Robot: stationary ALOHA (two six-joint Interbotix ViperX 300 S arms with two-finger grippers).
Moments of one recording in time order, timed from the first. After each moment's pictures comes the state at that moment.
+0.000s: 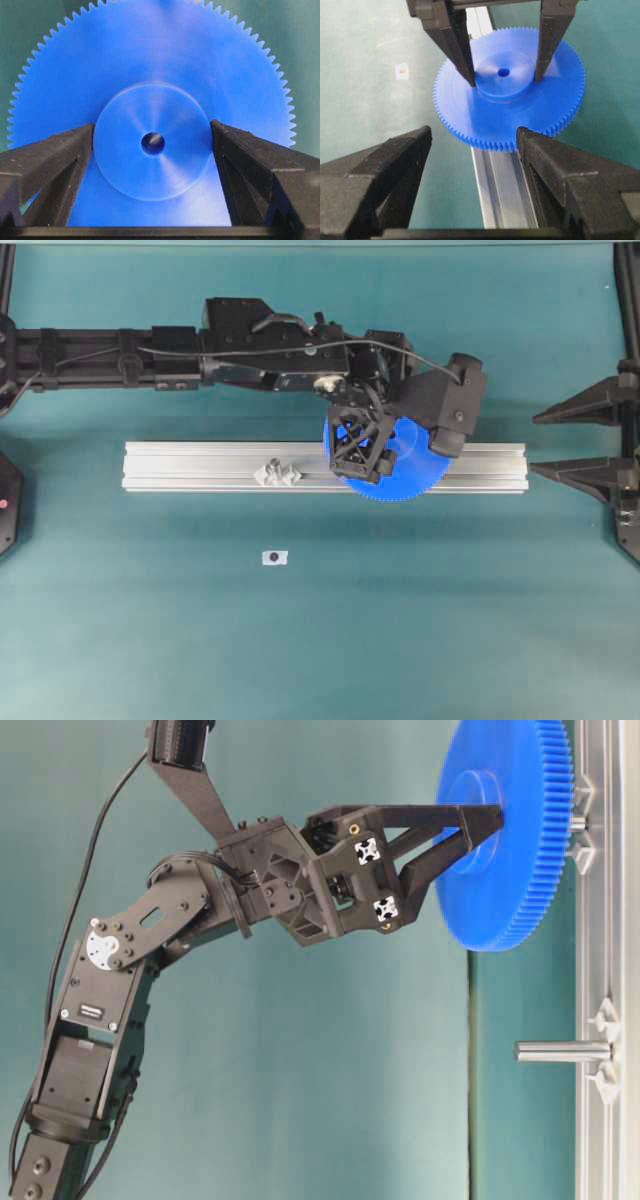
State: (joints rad) left arm 0.15 0.46 -0.25 0.02 0.90 0.43; right arm -0.12 -1.12 1.25 0.02 0.22 0.10
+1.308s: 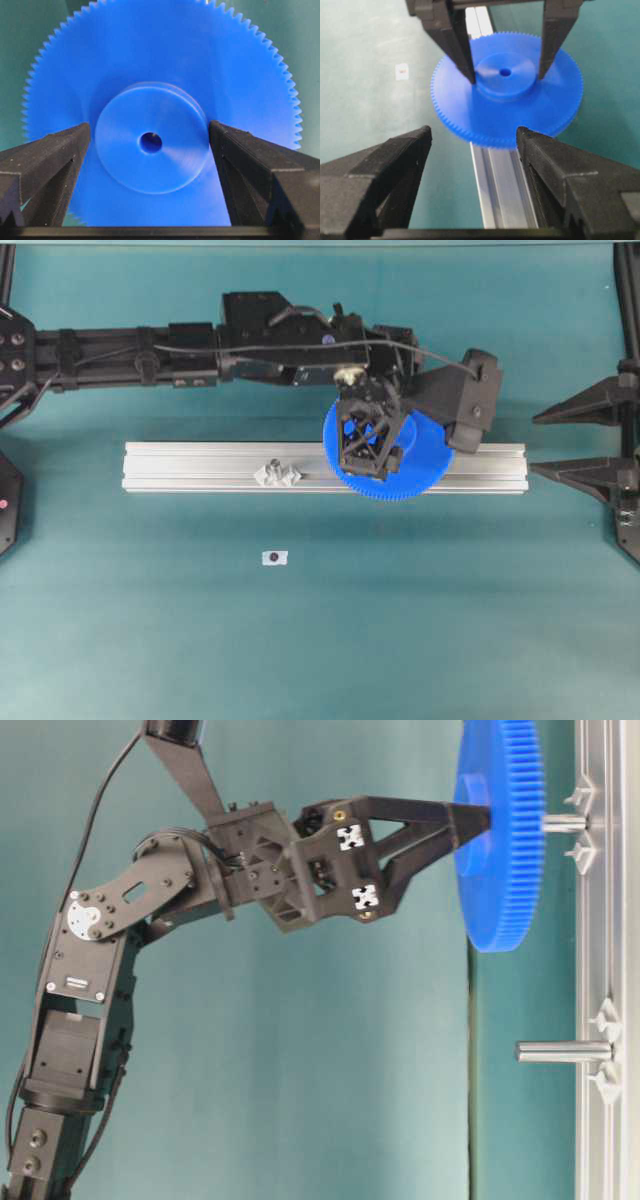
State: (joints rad) left arm 0.13 0.50 -0.35 0.02 1.03 0.40; right arm -0.12 -1.12 1.26 0.02 0.22 0.10
